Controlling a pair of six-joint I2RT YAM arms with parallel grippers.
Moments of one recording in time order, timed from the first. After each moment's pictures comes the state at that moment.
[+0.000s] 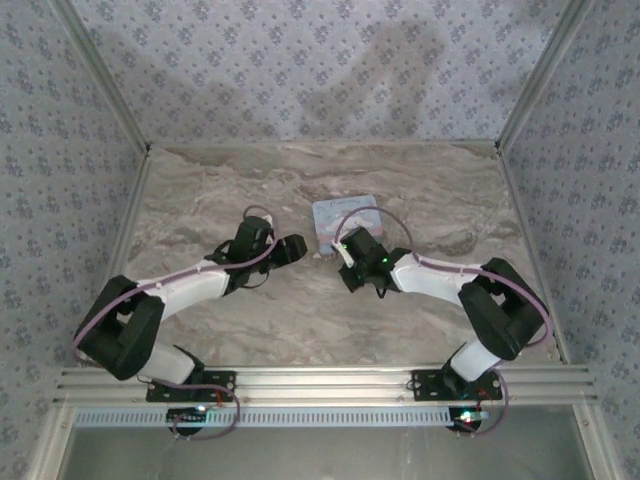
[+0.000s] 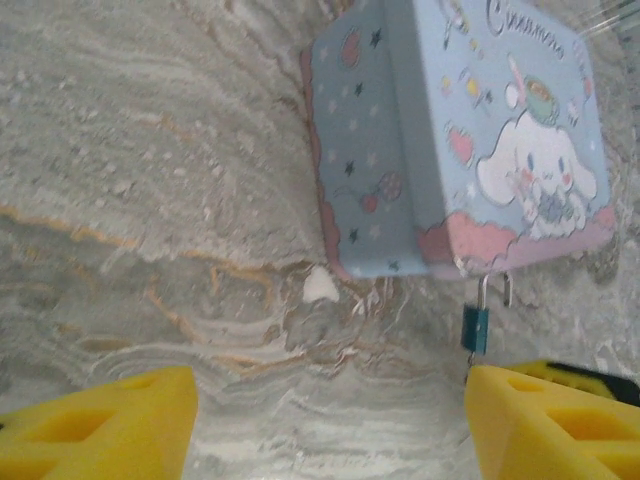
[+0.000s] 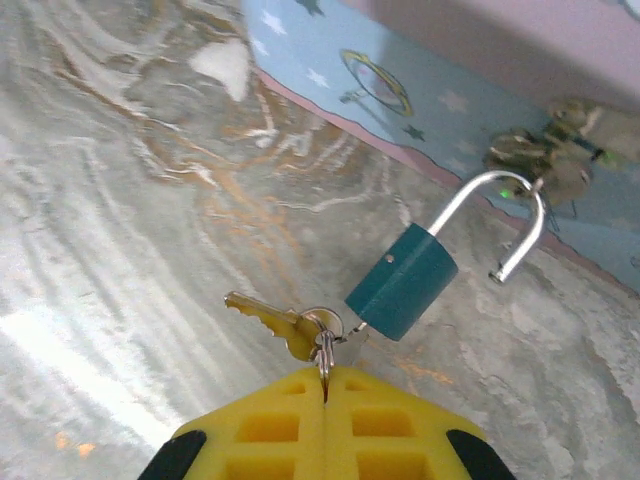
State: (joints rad) left arm -0.59 1.45 0.69 0.09 0.14 -0.83; right arm 0.74 1.57 0.82 -0.24 0.08 0.02
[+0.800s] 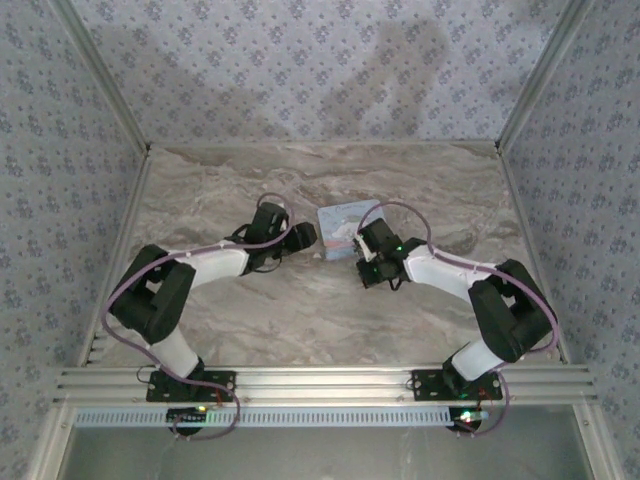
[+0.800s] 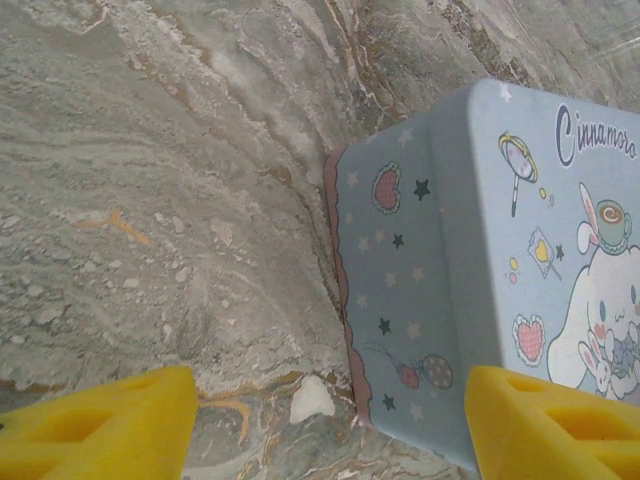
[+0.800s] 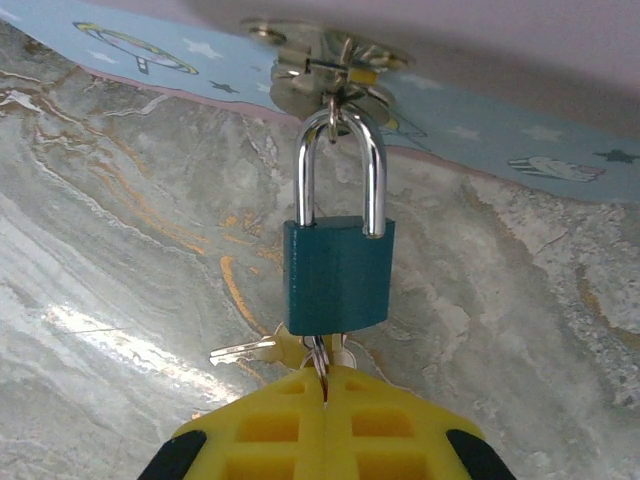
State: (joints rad) left arm -0.58 1.68 0.86 0.11 0.13 -0.83; right arm 0.61 1.54 0.84 -0.43 0.05 0.14
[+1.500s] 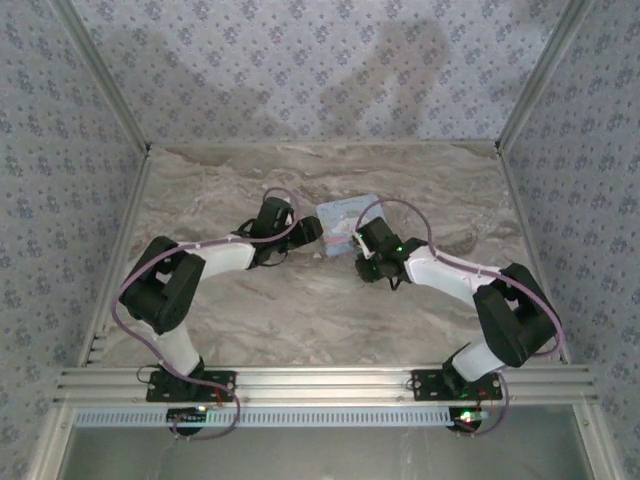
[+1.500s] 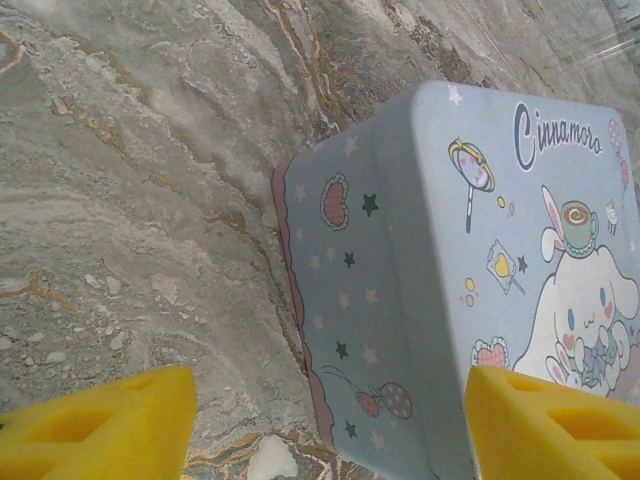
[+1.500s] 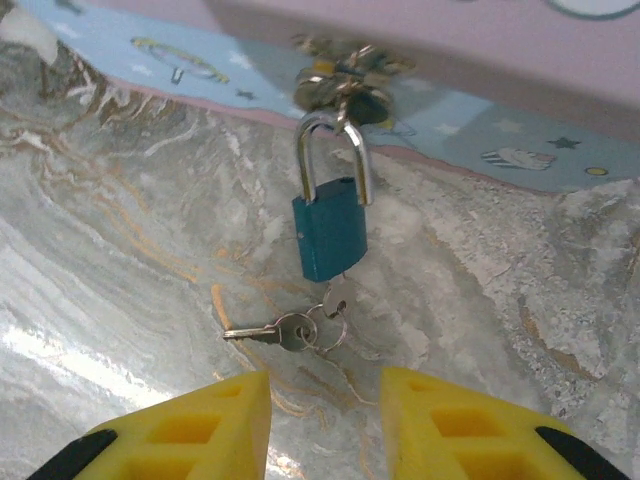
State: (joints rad) left arm -0.58 1.75 0.93 0.15 0.16 -0.84; right arm 0.62 1.51 0.85 -0.42 0.11 0.12
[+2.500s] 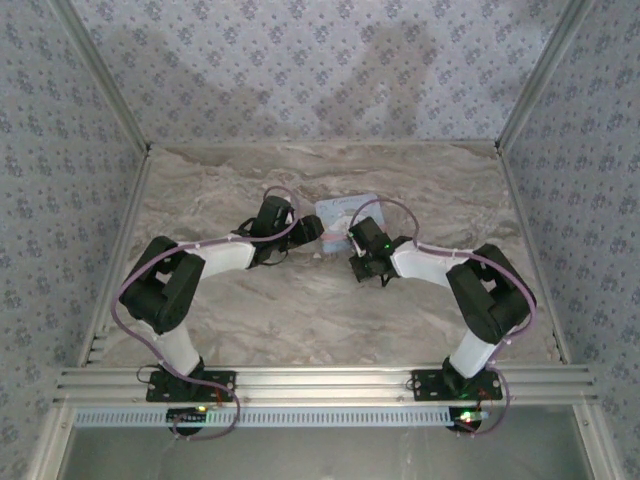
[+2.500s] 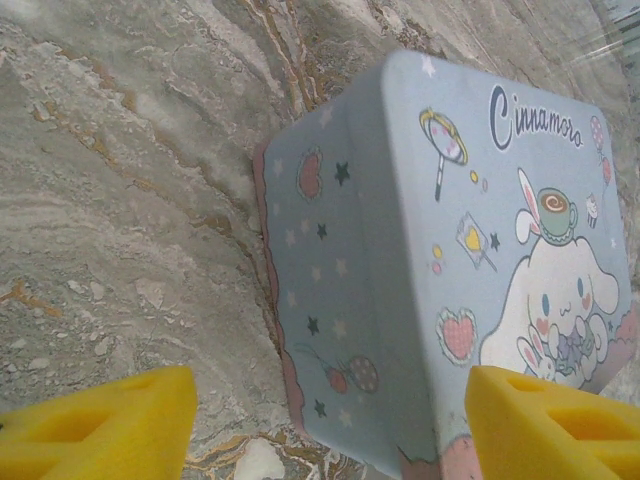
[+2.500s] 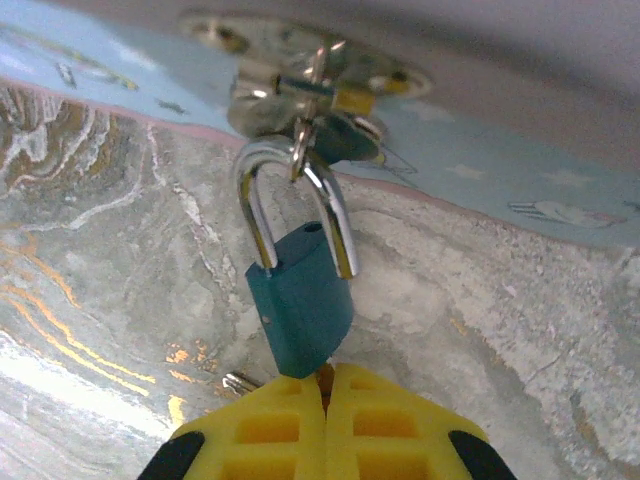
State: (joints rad) left arm -0.58 1.75 0.94 0.15 0.17 -0.84; right arm 0.63 1.68 0.88 -0.31 0.14 0.13
